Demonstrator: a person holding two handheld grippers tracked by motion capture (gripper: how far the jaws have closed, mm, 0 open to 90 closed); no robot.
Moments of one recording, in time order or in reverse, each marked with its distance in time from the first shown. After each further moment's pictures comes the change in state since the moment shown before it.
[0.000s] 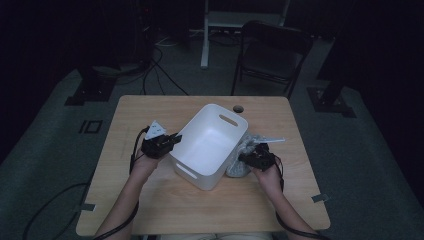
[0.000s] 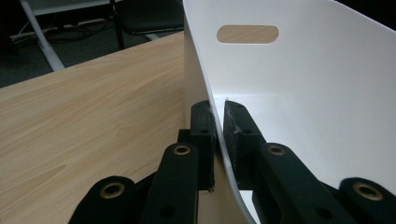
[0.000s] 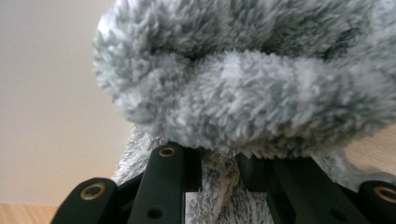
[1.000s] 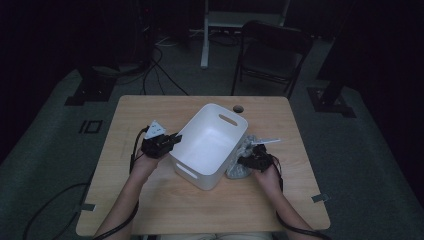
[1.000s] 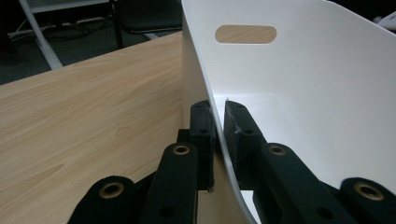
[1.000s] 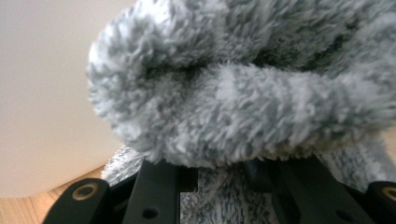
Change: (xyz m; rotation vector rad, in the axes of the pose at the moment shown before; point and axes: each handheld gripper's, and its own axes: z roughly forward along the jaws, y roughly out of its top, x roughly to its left) left arm 0.001 0.000 0.000 0.001 -0.003 -0.005; right arm -0.017 -0.009 0.021 0.067 0.013 -0.005
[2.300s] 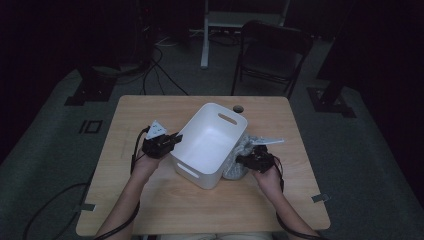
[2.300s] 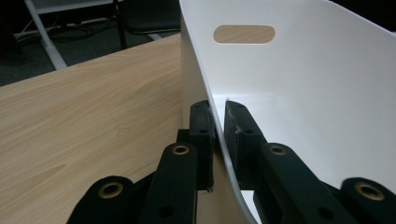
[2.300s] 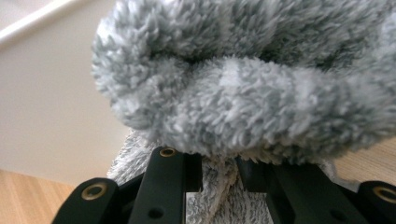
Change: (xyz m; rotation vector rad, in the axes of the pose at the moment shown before) left arm -0.003 0.001 0.002 -0.002 0.017 -0.003; right arm 0.032 0.008 -0.029 -0.084 0.045 -0.064
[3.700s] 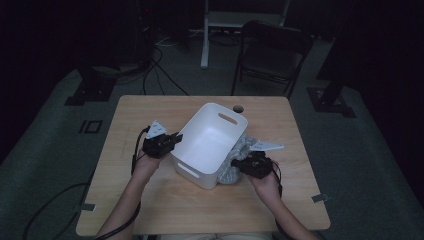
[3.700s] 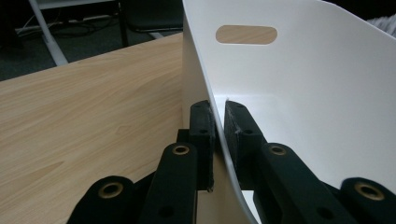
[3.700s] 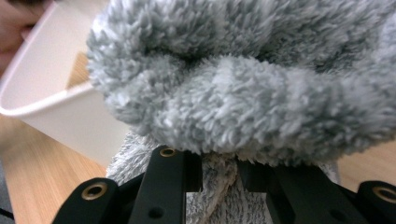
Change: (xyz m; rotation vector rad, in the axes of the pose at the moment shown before) left arm 0.000 0.000 0.001 0.000 0.006 -0.027; right arm 0.040 -0.002 -0.017 -0.060 0.023 -0.076
